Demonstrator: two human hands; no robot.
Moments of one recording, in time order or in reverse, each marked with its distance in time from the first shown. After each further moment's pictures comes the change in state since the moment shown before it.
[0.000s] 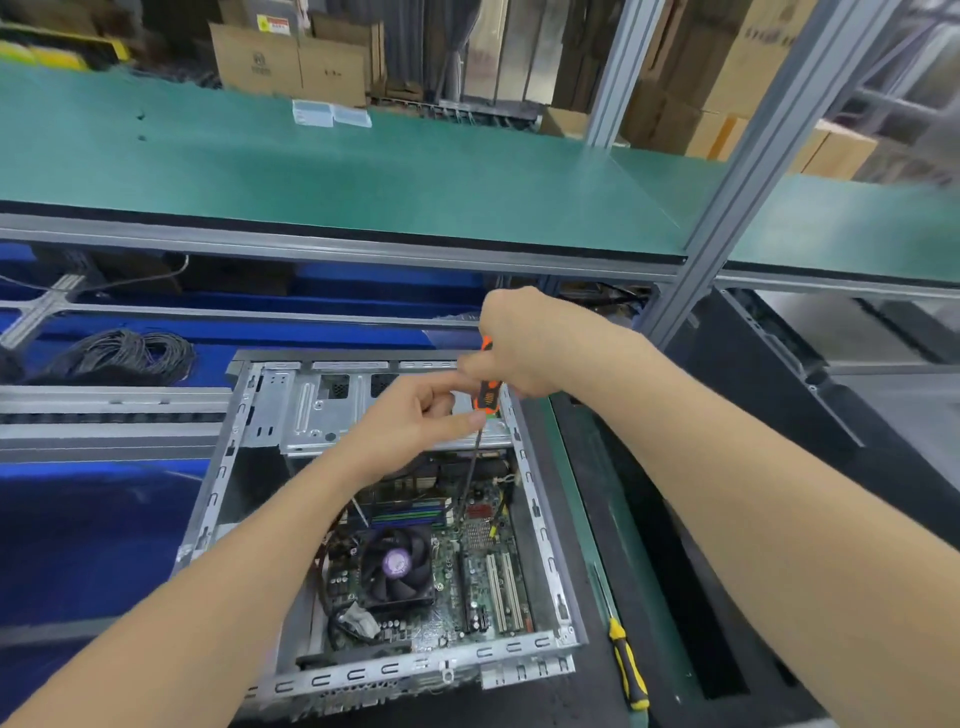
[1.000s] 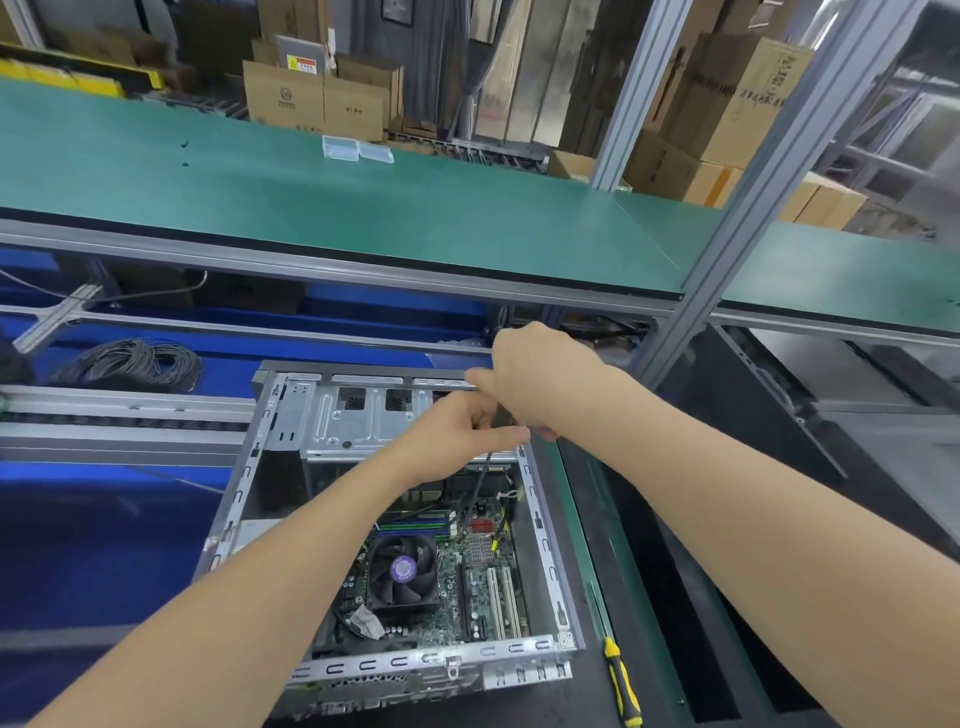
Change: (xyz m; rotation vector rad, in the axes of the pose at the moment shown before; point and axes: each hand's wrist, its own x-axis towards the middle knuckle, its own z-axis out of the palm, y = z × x) left_hand 0.004 0.027 0.025 0.088 -0.076 0.000; right_hand -0.020 -0.029 0.003 -0.359 -0.035 0.007
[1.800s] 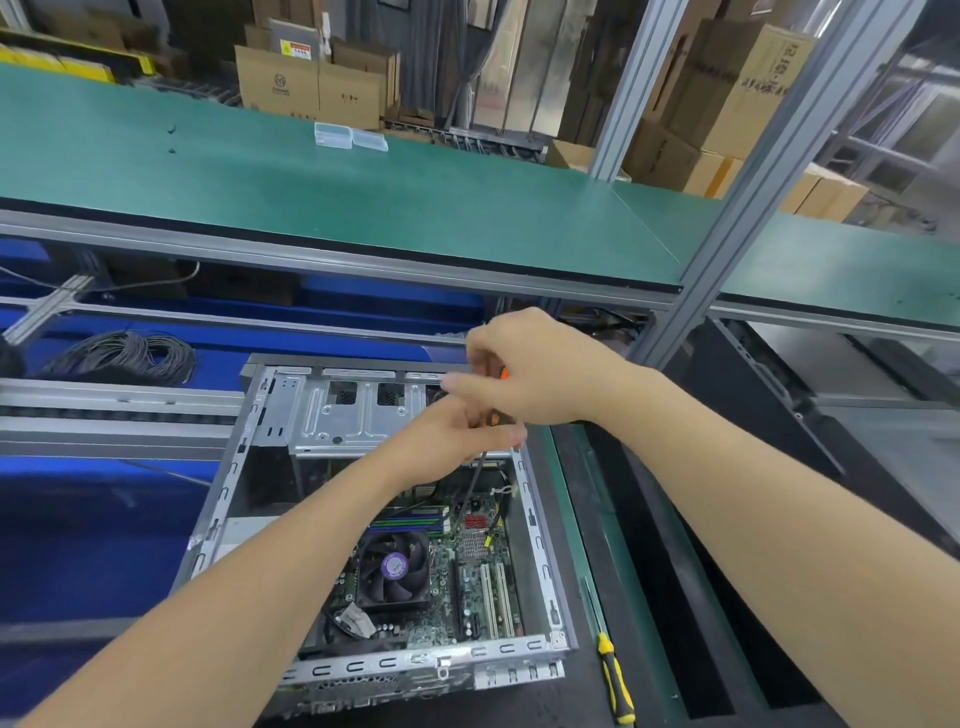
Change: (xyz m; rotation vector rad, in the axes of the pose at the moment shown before) left_hand 0.002 -0.005 0.005 -0.014 -0.035 0.042; right_hand -0.007 0.025 0.009 0.387 0.199 -0.242
